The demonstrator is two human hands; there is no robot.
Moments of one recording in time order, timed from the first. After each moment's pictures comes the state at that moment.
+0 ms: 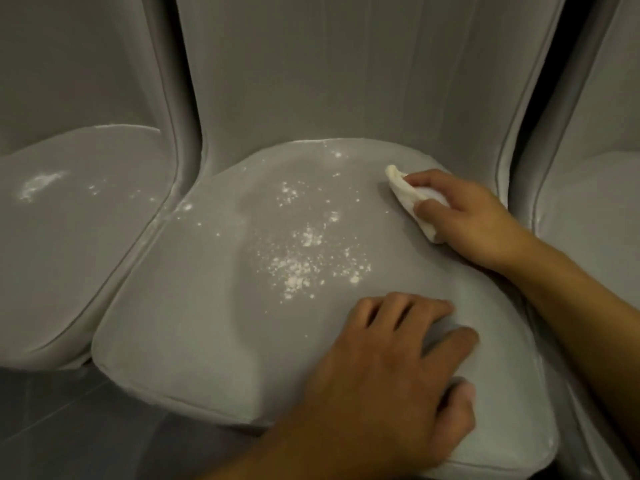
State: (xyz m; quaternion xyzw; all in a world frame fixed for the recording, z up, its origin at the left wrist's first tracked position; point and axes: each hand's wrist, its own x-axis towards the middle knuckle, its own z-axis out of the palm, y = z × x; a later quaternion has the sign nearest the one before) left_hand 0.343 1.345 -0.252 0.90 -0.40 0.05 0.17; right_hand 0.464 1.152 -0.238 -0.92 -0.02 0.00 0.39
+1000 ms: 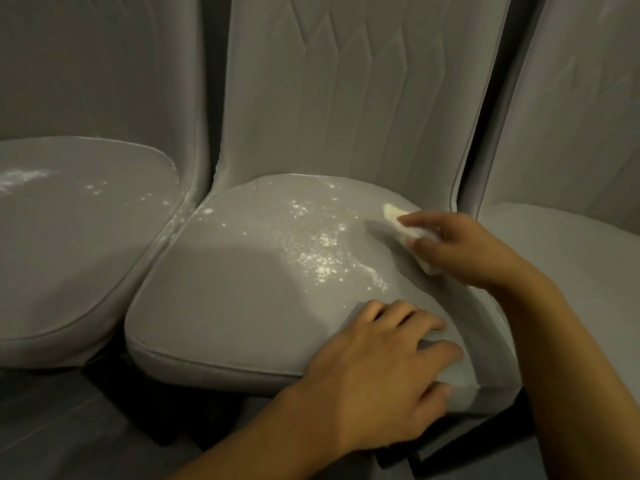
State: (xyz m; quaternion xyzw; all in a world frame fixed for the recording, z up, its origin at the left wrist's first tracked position) left_hand 0.336 1.410 -0.260 0.82 -0.54 0.09 0.16; right_hand 0.386 1.213 -0.192 -0.96 0.05 -0.01 0.29
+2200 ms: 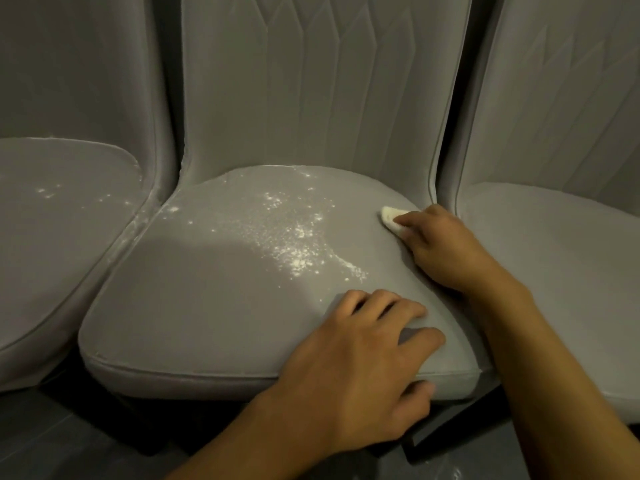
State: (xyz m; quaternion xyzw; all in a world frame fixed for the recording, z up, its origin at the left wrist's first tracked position) left_hand 0.332 1.408 -0.261 0.82 -0.54 0.10 0.14; right_hand 0.392 1.189 -0.237 -0.98 0.08 -0.08 0.13
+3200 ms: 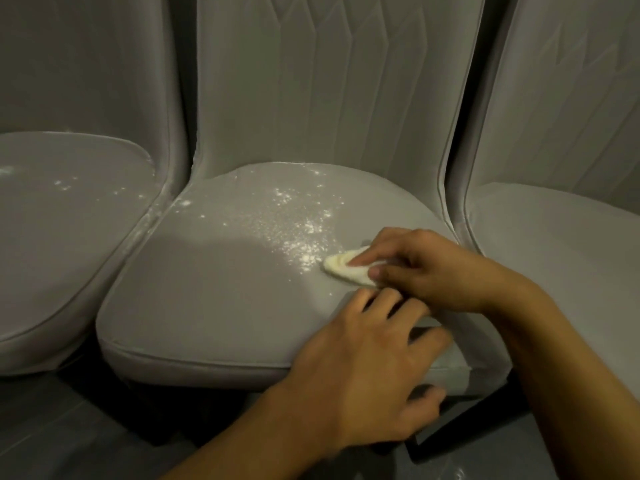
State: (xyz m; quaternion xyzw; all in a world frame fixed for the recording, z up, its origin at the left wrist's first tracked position) left_hand 0.330 1.407 -0.263 0.83 -0.53 0.12 0.13; right_hand 0.365 1.230 -0.208 -0.96 -0.14 0.06 0.25
